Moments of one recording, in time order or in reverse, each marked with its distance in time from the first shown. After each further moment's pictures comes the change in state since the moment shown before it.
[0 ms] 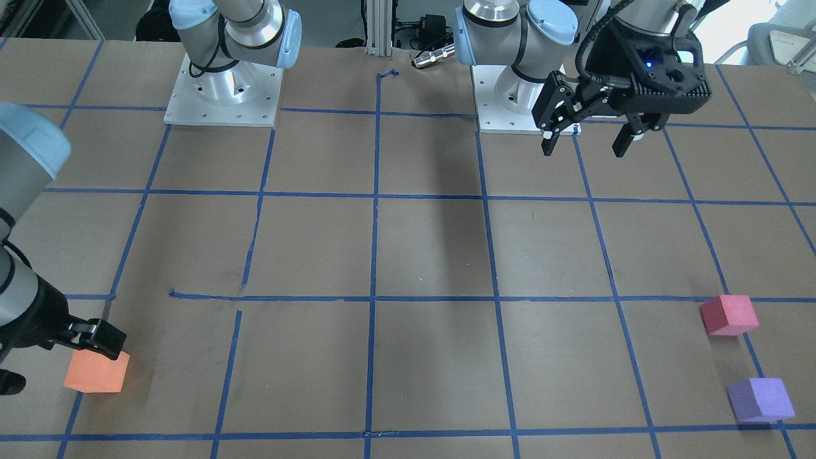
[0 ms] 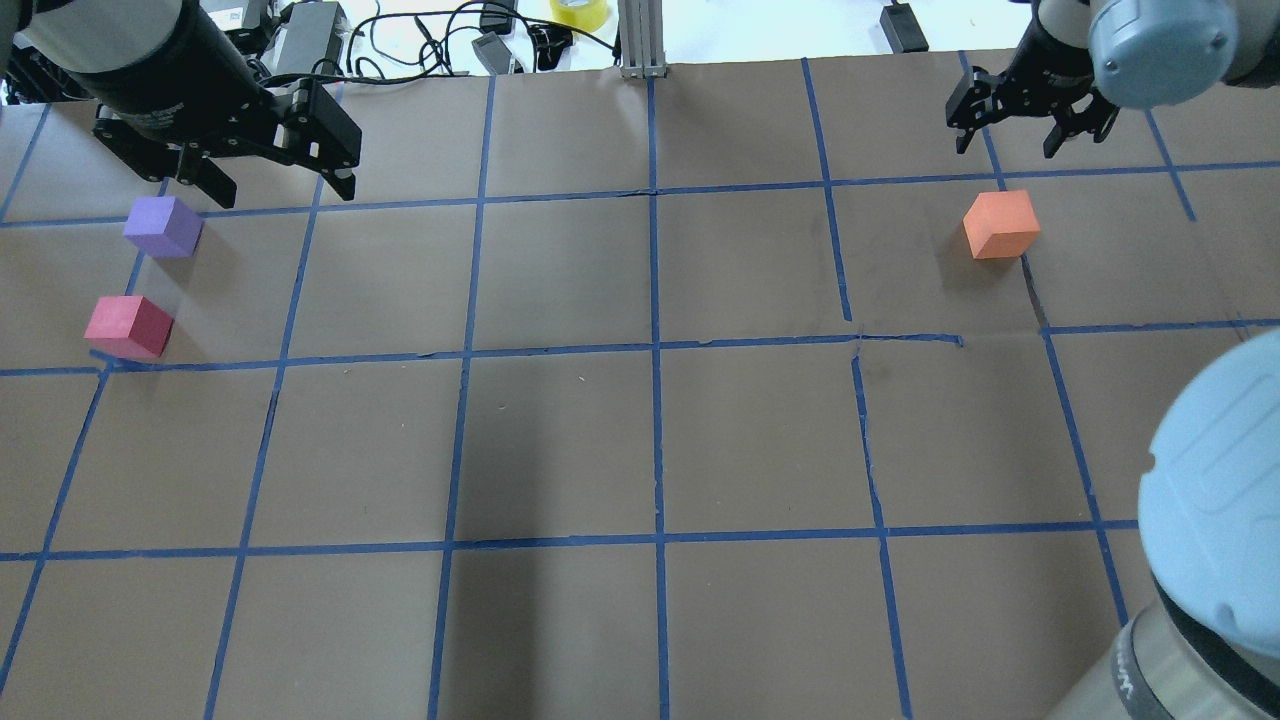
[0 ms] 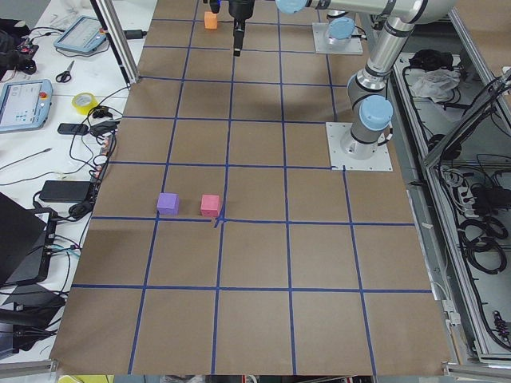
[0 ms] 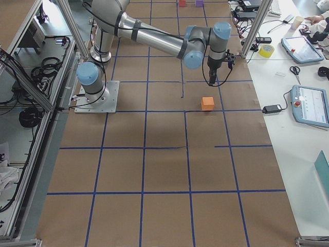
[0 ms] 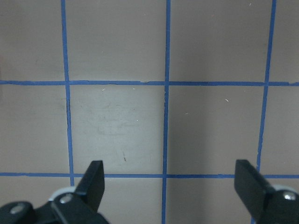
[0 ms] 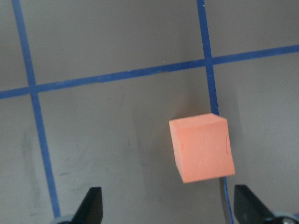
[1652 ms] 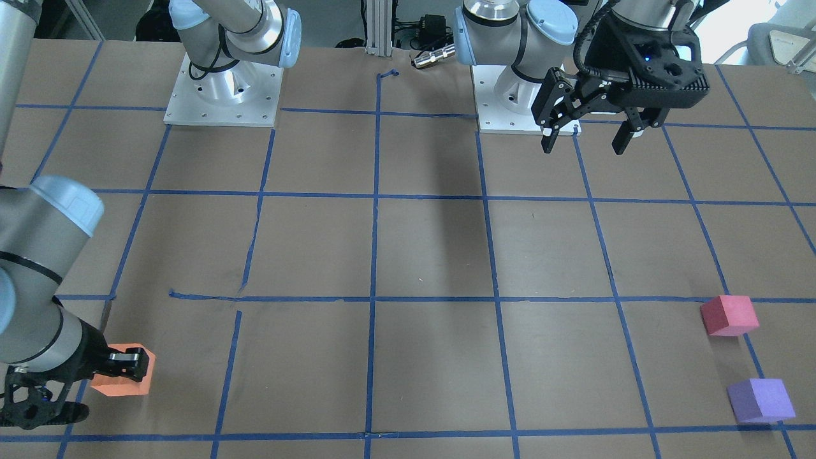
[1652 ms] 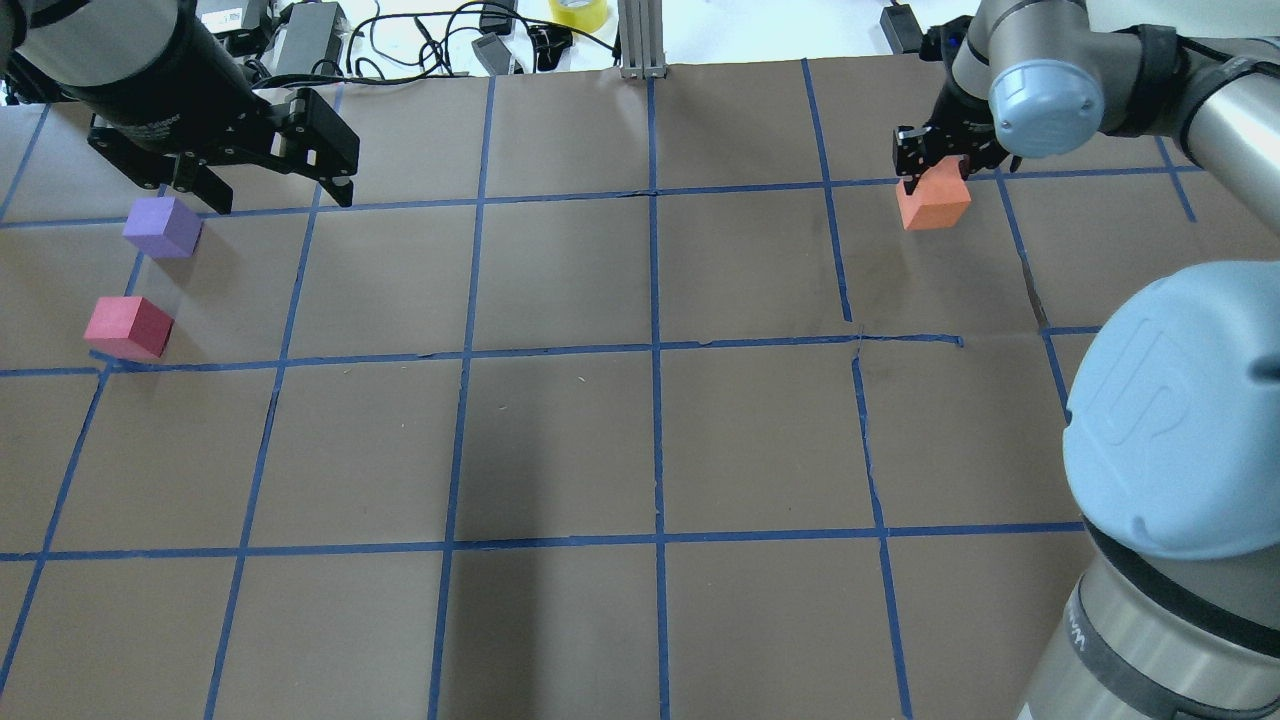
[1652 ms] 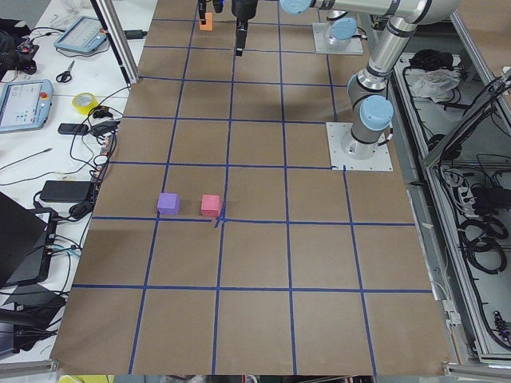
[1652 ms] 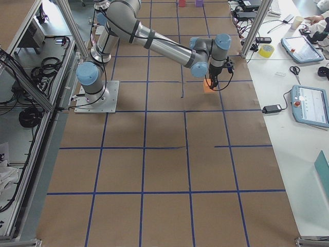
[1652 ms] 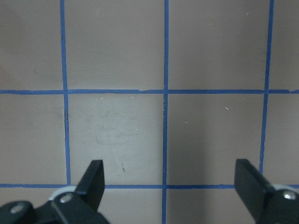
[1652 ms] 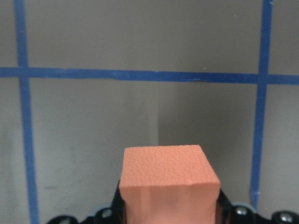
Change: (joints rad) left arm -0.001 0.014 -0.012 0.006 0.007 0.000; right arm 0.122 0.080 -0.006 -0.063 0.031 -0.001
